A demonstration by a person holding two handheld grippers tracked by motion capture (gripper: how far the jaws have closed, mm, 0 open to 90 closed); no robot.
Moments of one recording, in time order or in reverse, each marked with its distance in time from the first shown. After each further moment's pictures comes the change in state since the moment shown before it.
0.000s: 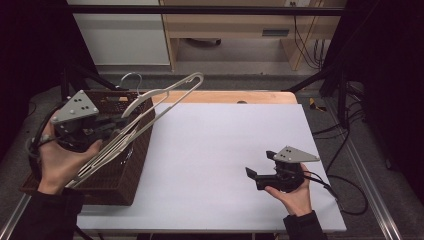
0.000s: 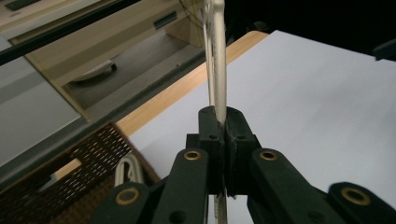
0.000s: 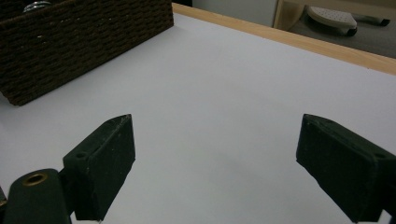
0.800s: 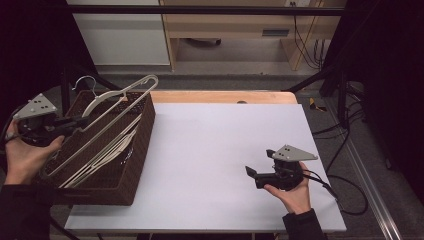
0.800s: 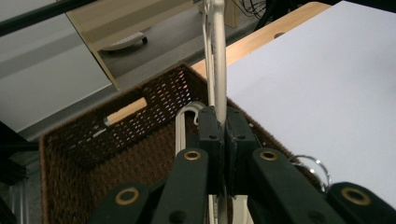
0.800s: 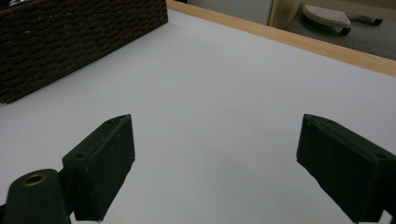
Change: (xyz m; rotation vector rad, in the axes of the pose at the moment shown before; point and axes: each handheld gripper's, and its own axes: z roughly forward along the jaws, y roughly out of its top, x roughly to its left) left arm 0.099 -0.086 -0.010 0.056 0.099 -0.086; right arm -0.002 0.001 0.003 0.013 -0.022 -0.013
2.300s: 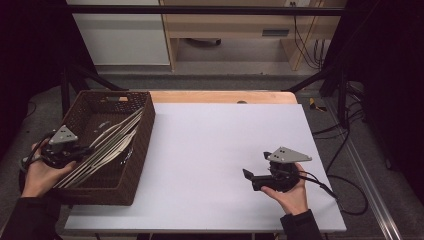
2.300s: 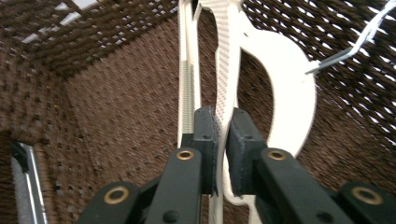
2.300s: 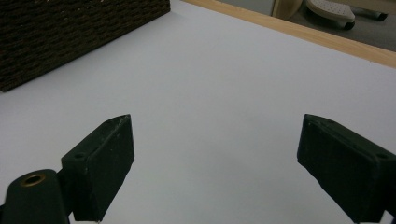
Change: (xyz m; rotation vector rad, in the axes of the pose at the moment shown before) left arm -0.001 -0.091 0.052 0.261 0.013 0.024; right arm 0.005 -0.004 0.007 0.034 0.000 -0.013
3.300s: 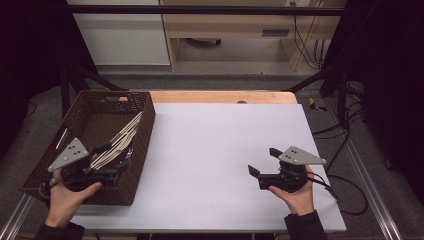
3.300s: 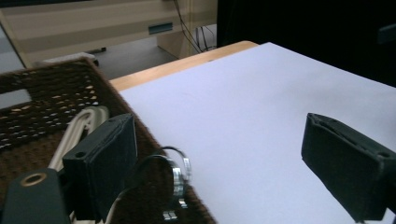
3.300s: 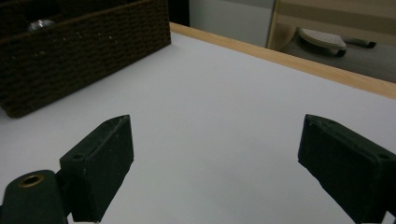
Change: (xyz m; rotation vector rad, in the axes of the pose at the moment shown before) left arm -0.109 0.030 -0.032 -0.458 -0.212 -0.136; right arm -0.009 0.000 -0.018 -0.138 0.022 0.024
